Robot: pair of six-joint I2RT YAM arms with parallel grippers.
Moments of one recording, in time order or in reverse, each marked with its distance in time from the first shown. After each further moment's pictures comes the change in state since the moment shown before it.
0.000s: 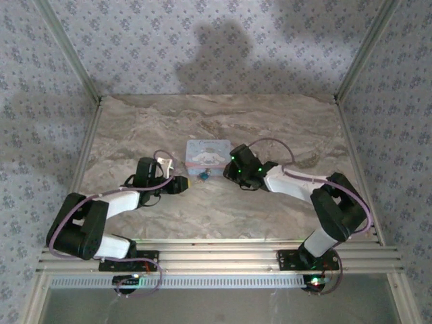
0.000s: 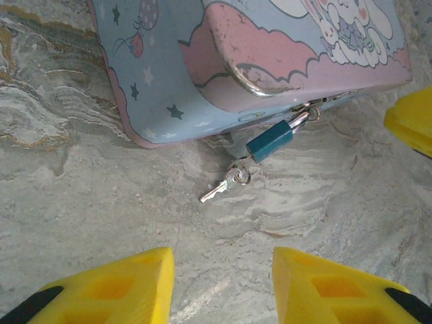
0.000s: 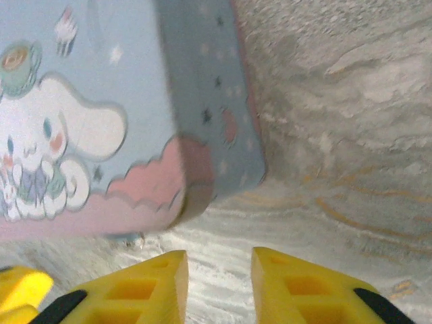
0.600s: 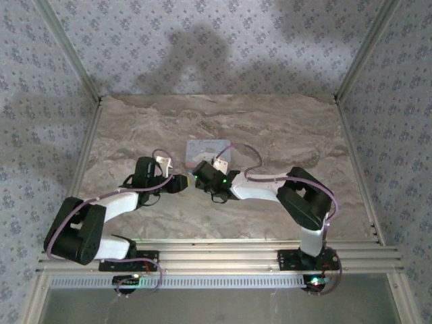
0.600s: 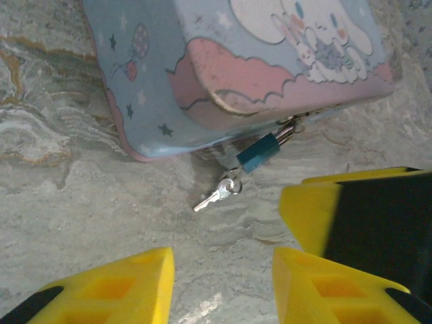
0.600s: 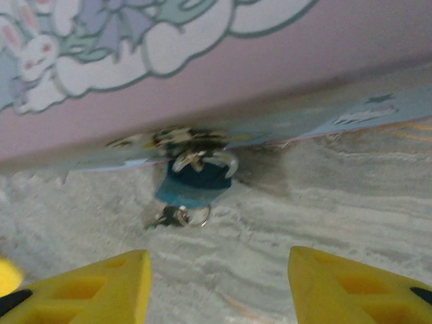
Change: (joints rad) left arm 0.000 -0.046 0.000 -0.005 -0.011 0.000; right arm 0.251 0.274 0.219 -0.025 0.258 0.134
